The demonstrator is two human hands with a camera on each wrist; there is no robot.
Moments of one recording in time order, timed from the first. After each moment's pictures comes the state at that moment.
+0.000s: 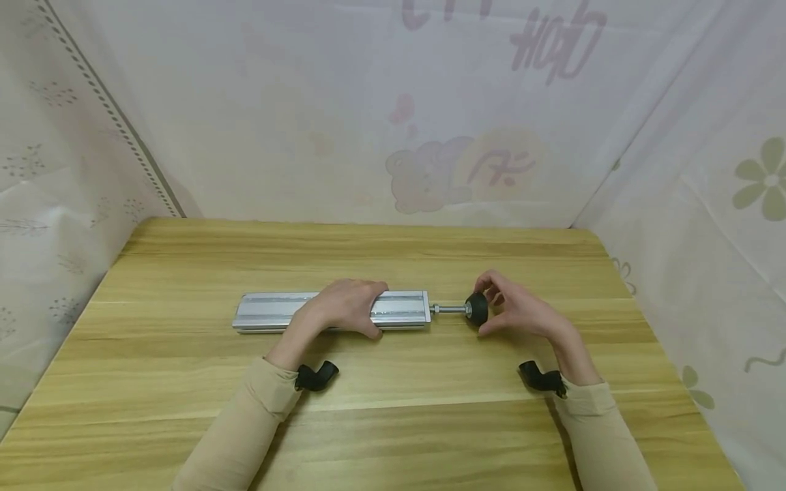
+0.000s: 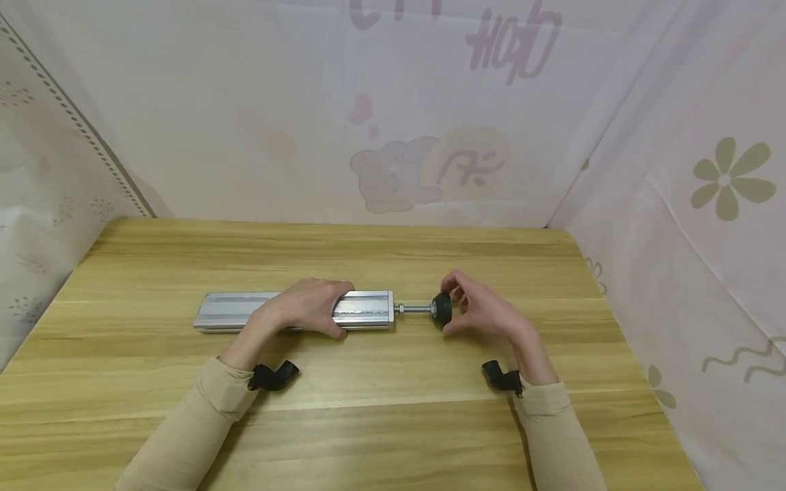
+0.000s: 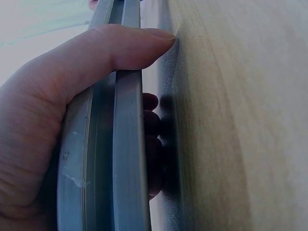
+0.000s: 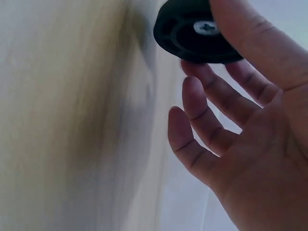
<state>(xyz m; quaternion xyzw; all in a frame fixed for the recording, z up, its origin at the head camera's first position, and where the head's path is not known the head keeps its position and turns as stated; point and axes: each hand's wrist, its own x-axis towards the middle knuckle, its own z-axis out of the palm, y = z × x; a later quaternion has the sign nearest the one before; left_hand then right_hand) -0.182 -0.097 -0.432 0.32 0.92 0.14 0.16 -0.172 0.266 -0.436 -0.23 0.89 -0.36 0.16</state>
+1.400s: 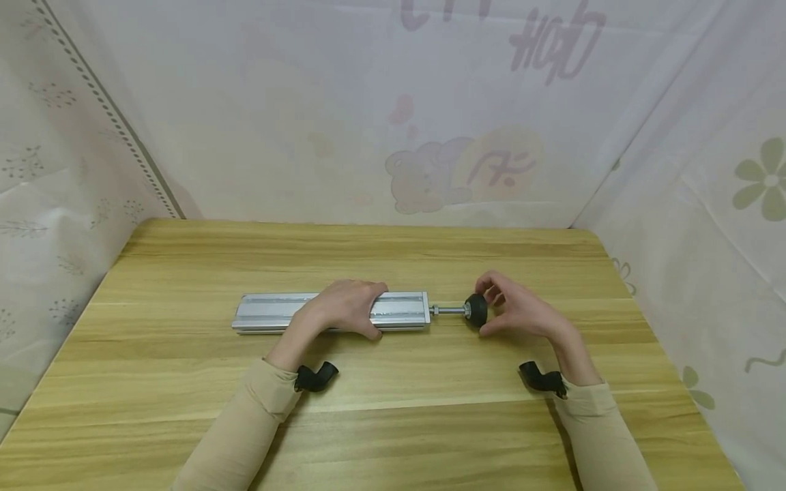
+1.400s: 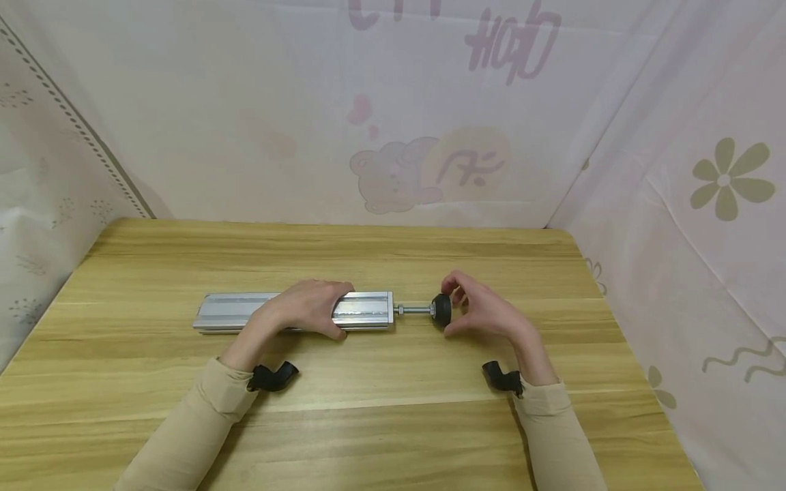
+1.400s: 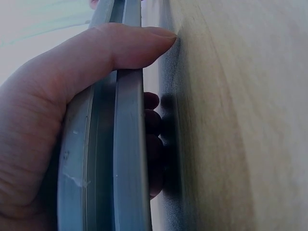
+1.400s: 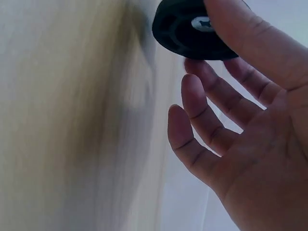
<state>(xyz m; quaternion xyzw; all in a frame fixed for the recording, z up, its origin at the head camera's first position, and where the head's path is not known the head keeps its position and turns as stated) -0.182 -0.097 -0.431 0.31 0.92 0.14 0.16 -0.172 0.266 -0.434 -0.22 0.89 -0.37 0.16</state>
